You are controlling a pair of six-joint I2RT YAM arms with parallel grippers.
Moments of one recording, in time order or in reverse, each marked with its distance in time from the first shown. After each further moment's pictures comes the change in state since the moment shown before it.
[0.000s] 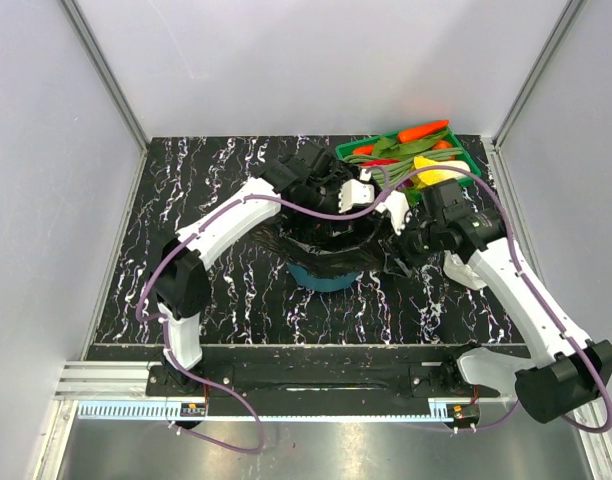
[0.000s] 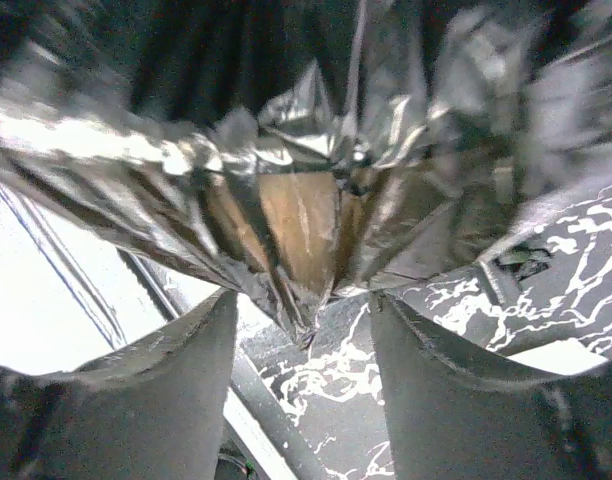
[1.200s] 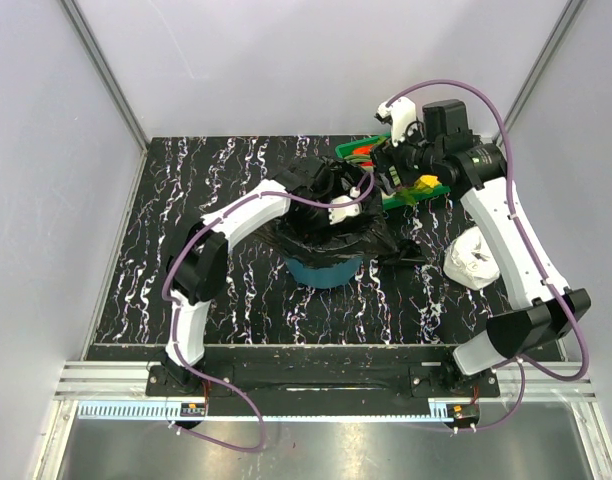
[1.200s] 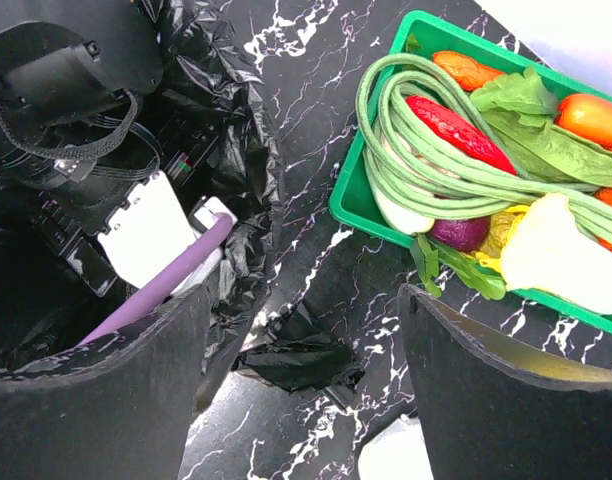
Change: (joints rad) left arm 0.052 0.149 -0.064 -0.047 -0.158 0.023; right arm -0.027 0.327 0.620 0.116 0.190 0.166
